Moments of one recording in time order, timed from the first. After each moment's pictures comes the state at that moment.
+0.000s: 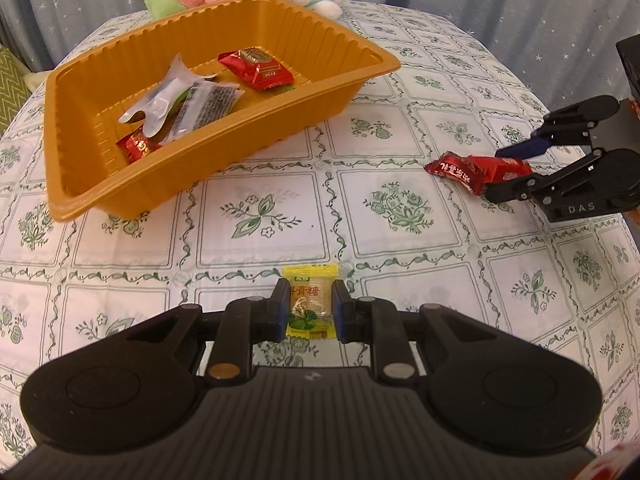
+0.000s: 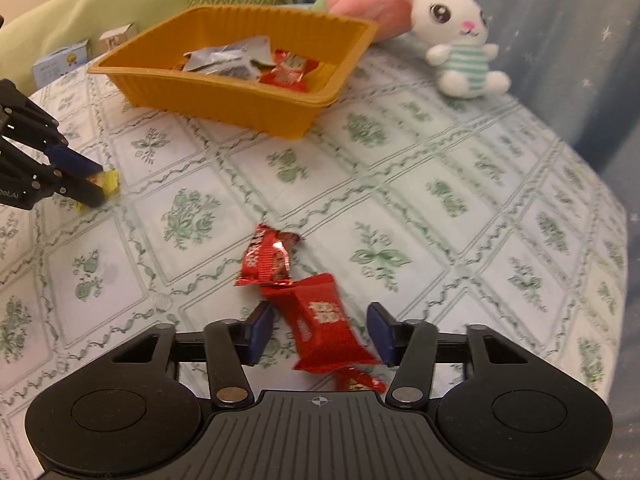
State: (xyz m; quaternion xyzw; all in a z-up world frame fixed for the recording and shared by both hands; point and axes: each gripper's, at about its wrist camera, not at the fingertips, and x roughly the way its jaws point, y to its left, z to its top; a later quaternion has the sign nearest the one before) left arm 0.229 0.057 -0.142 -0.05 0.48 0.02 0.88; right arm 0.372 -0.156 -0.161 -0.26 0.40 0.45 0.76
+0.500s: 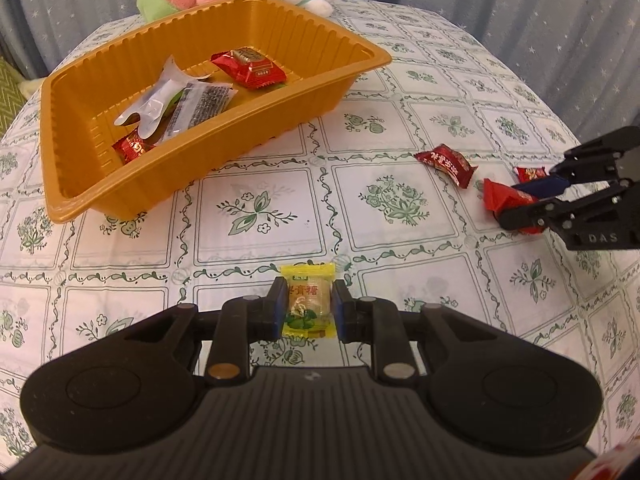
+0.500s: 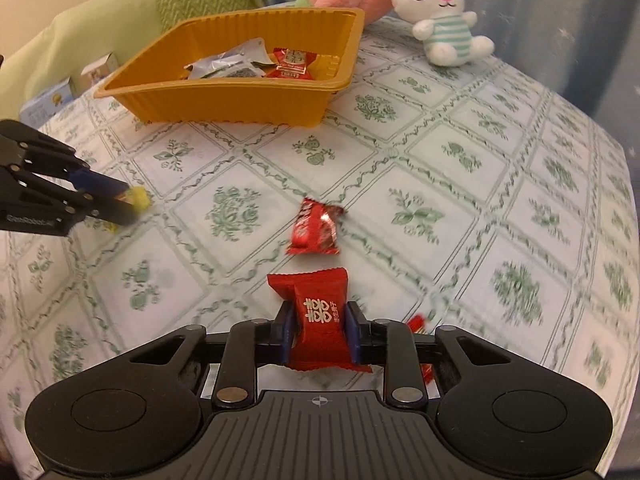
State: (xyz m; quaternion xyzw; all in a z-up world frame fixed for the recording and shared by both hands) left arm 0.228 0.053 -0.143 -0.03 0.48 0.01 0.88; right arm 0.326 -0.164 -0.156 -0.19 0.43 0.41 0.78
